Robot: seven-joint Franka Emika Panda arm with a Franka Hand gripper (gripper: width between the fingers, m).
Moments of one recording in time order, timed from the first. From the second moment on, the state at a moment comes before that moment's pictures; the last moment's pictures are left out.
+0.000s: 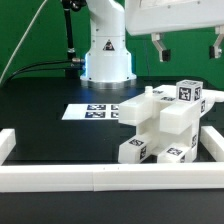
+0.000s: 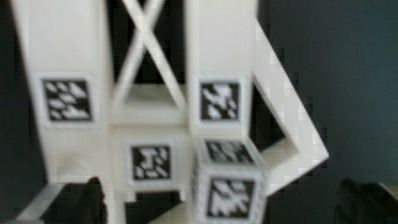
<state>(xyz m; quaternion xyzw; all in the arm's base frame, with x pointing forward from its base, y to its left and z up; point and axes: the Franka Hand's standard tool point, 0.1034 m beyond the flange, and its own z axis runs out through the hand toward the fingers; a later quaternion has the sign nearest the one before) 0.547 0.098 0.160 -0.96 0.26 -0.05 0.05</state>
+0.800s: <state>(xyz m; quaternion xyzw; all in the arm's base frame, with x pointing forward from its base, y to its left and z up) 0.502 0.134 0.157 -0.98 0.17 -0.07 0.01</state>
